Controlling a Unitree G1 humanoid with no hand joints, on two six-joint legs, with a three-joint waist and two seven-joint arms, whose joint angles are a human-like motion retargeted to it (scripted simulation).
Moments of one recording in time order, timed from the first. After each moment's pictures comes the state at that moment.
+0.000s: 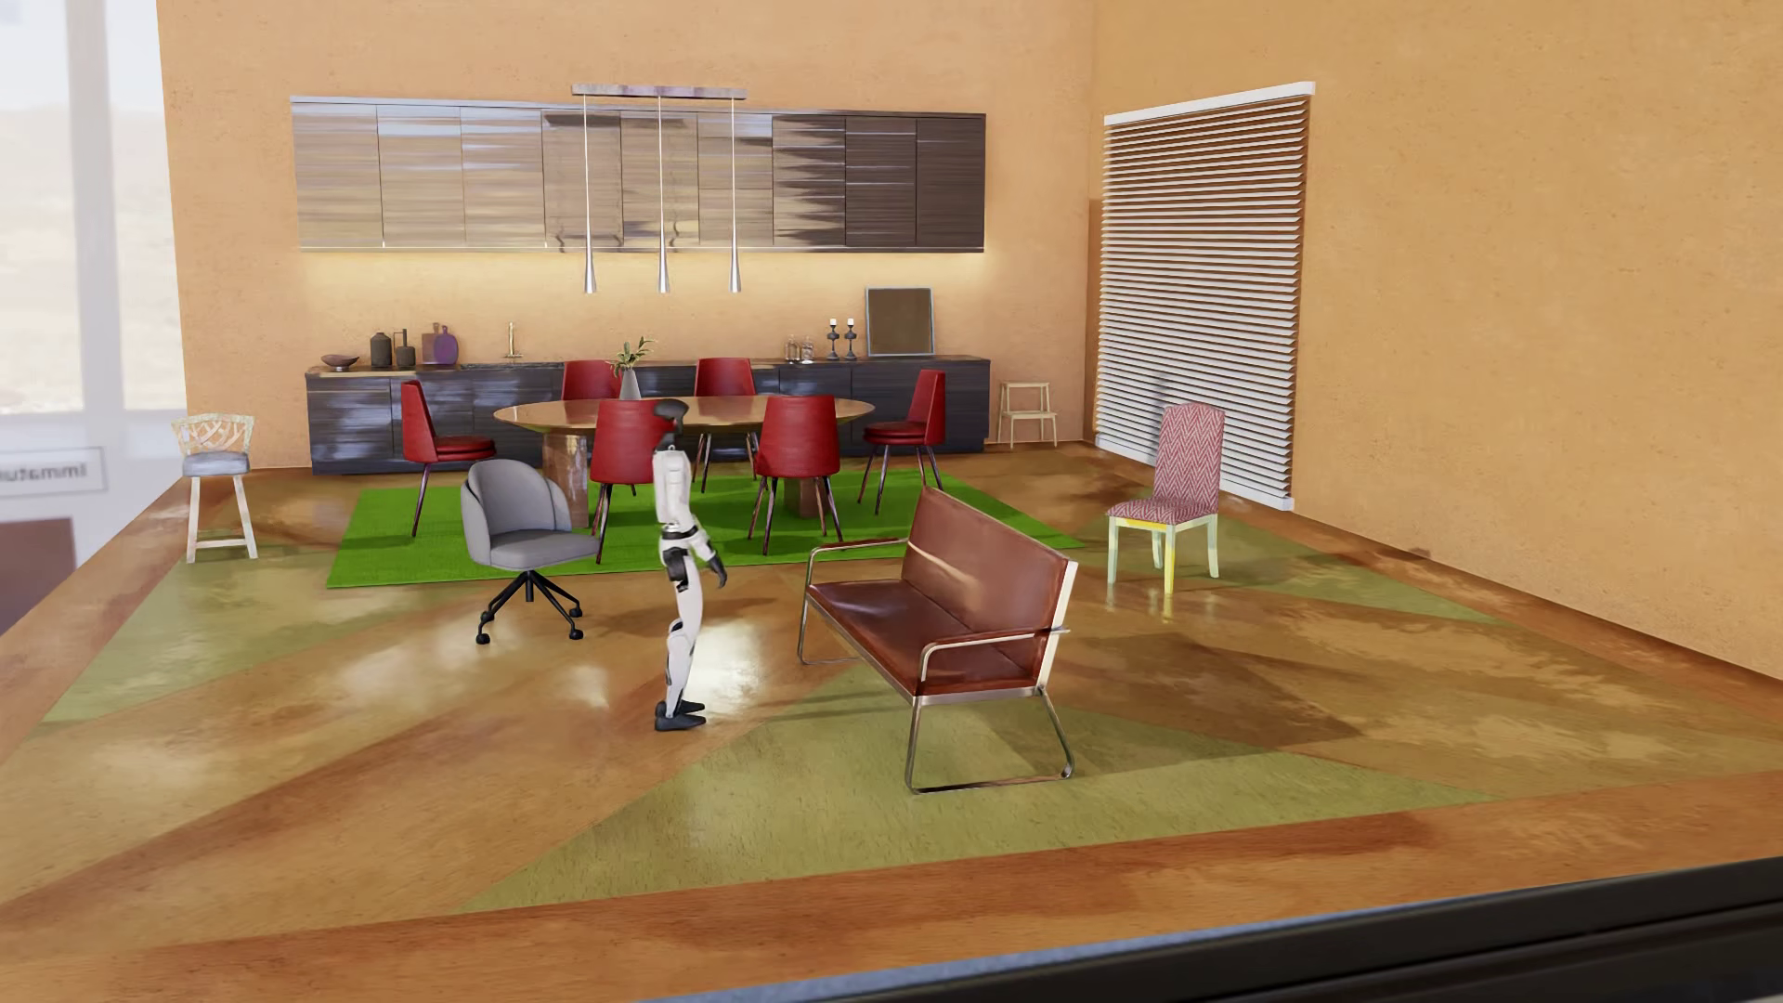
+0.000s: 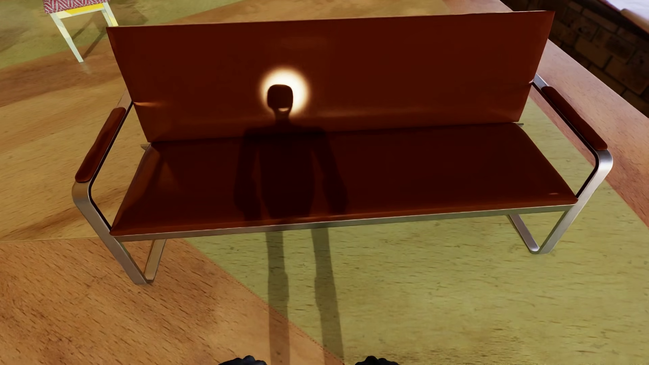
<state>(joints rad) -0.05 0.02 0.00 0.00 0.07 0.02 0.06 0.01 0.04 0.26 0.17 -0.01 -0.02 -0.26 -0.22 0.13 -0.13 0.00 -0.05 -0.50 0.48 0.87 0.93 0.81 -0.80 0.25 0.08 0.03 -0.08</state>
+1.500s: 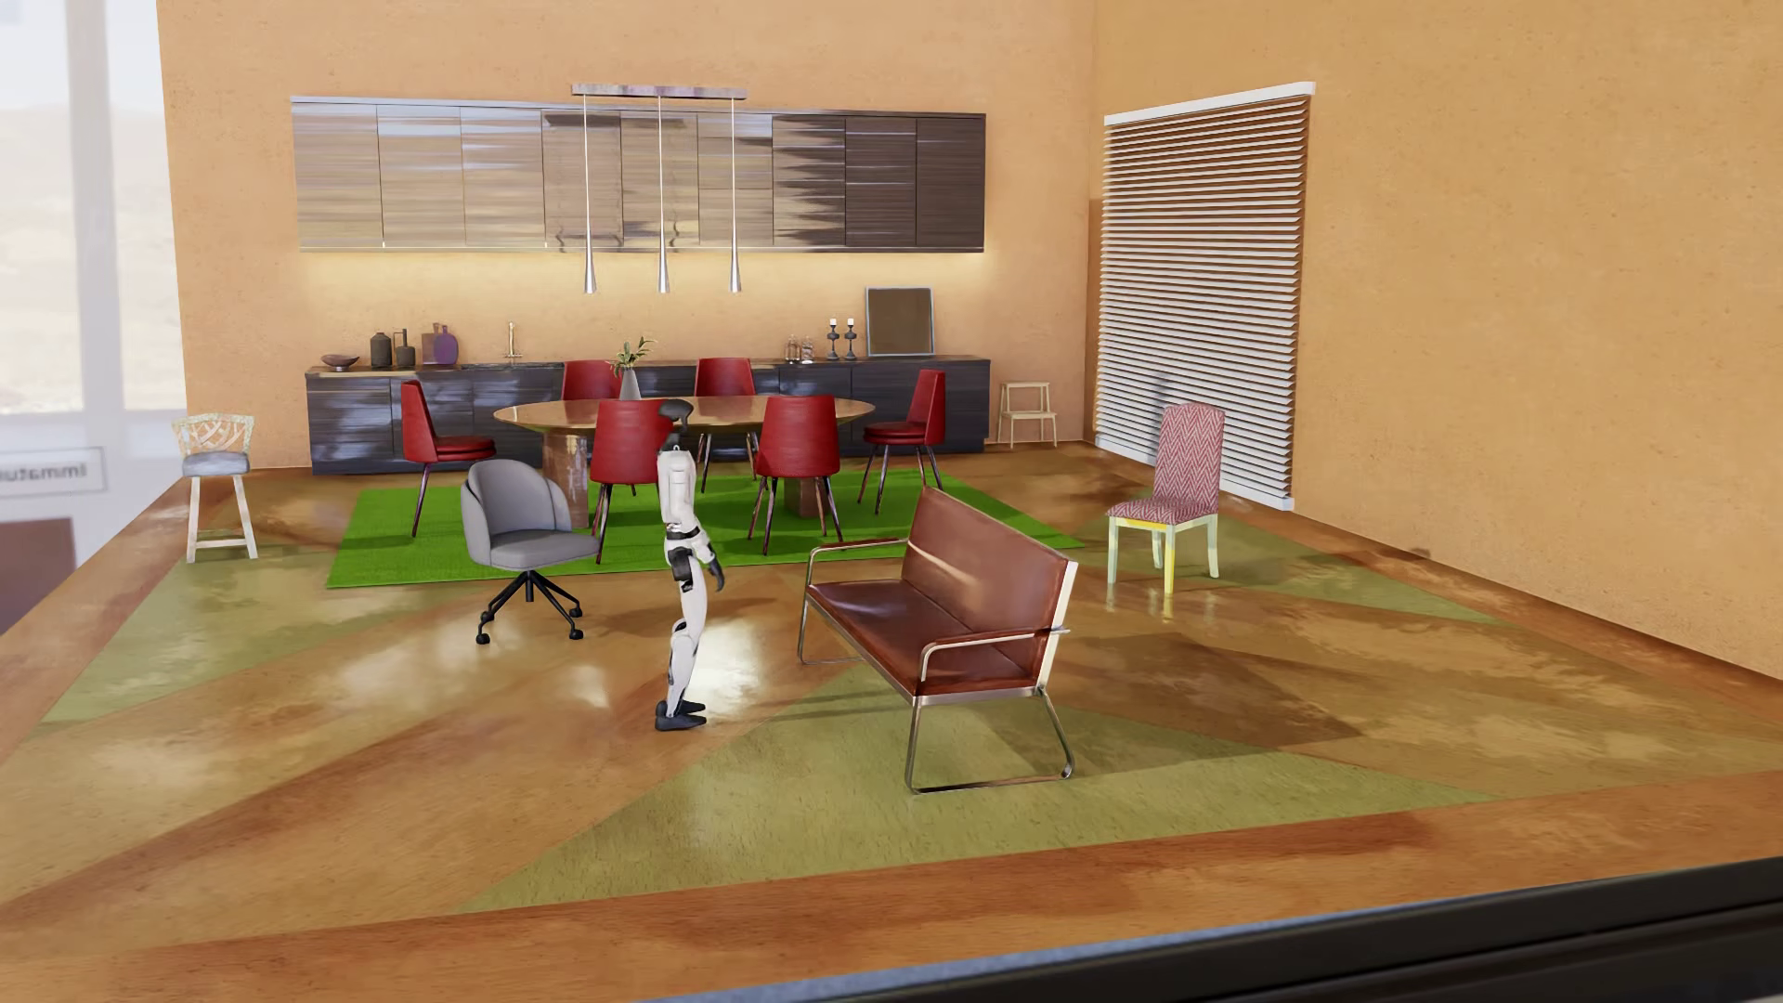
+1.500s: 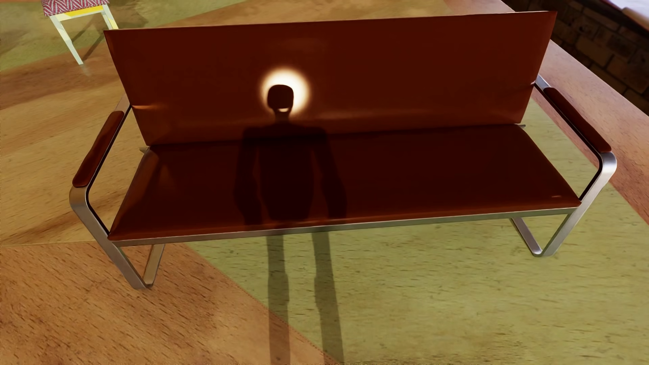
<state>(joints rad) -0.01 0.05 0.00 0.00 0.08 0.03 0.06 0.01 0.05 0.28 0.19 0.02 0.02 -0.28 -0.25 0.14 -0.16 0.00 -0.06 -0.54 0.54 0.90 0.96 0.83 -0.81 0.24 0.08 0.01 -0.07</state>
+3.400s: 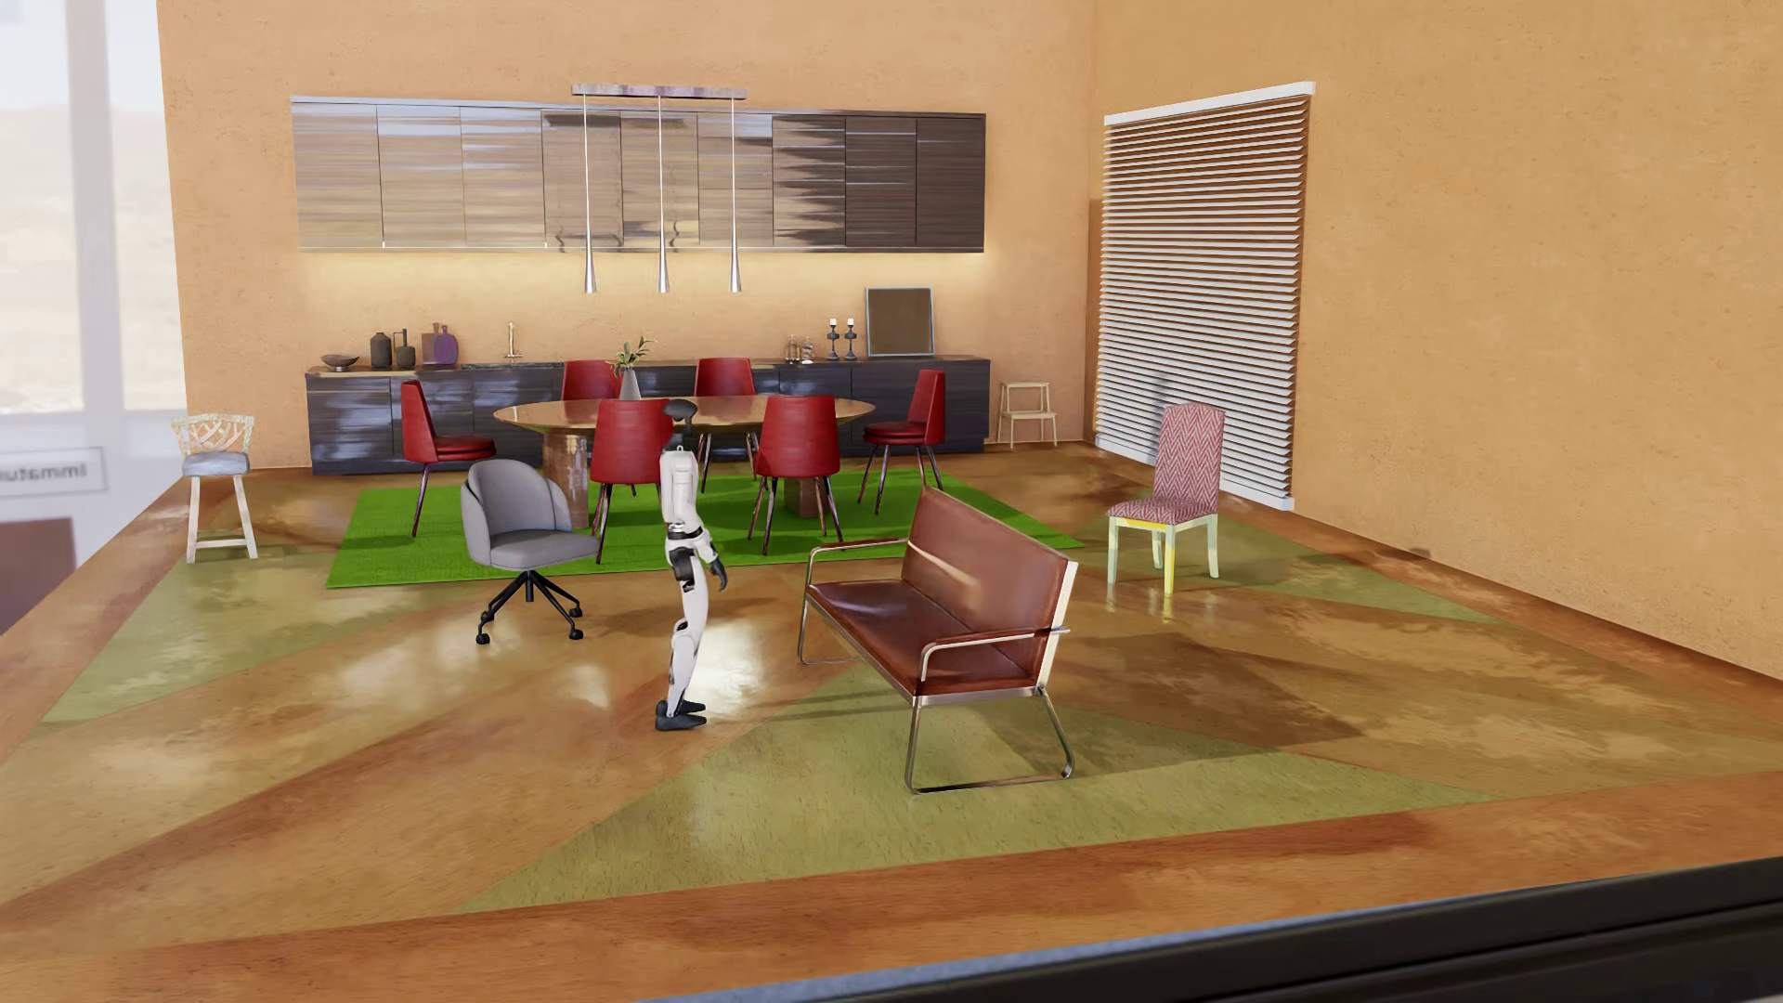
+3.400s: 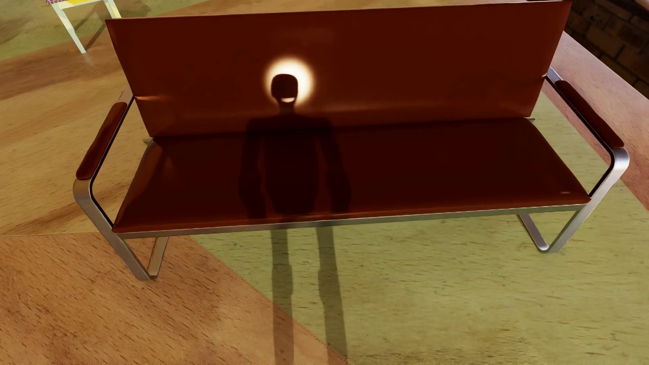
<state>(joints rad) -0.02 0.05 0.00 -0.01 0.07 0.03 0.06 0.00 0.08 0.31 0.19 -0.02 -0.01 -0.29 -0.26 0.15 -0.13 0.02 -0.05 -0.50 0.55 0.89 0.95 0.90 -0.79 0.16 0.11 -0.08 -0.08</state>
